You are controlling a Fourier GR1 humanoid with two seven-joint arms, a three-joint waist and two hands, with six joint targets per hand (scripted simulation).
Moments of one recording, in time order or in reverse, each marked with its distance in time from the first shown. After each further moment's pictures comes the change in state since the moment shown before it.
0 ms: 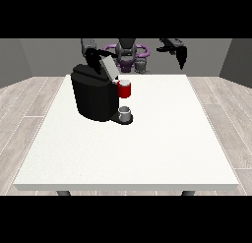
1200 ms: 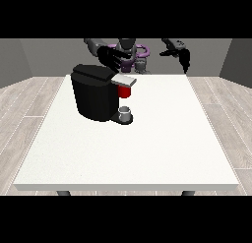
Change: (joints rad) left arm 0.007 0.046 -0.006 0.025 0.009 0.027 -0.032; right arm -0.182 0.036 0.061 0.083 0.104 -0.007 0.010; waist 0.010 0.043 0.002
